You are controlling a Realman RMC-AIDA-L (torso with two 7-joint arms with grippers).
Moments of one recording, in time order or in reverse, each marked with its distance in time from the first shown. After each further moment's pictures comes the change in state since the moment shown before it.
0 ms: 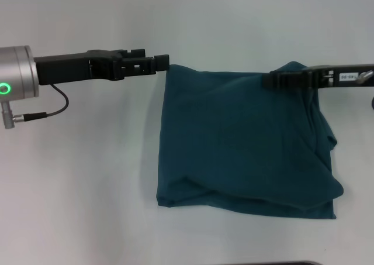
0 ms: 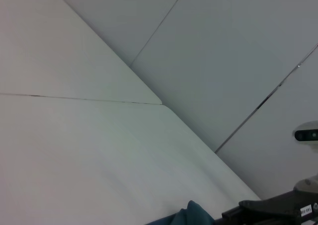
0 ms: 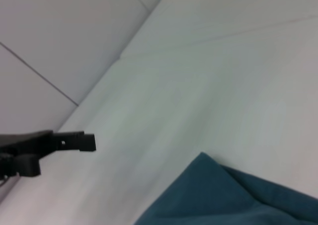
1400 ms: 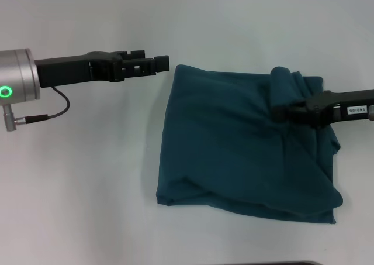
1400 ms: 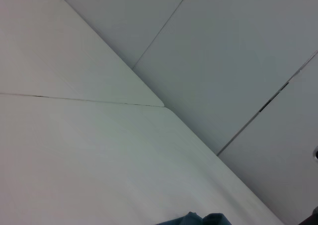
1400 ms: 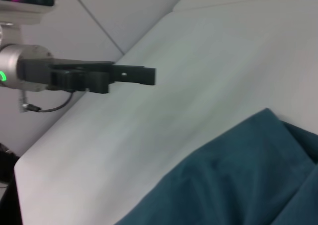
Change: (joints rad) left arm 0.007 -0.004 0.000 0.014 -0.009 -0.012 0.014; right arm -0.064 -0.014 -0.102 -0.030 0.027 -0.123 -0.140
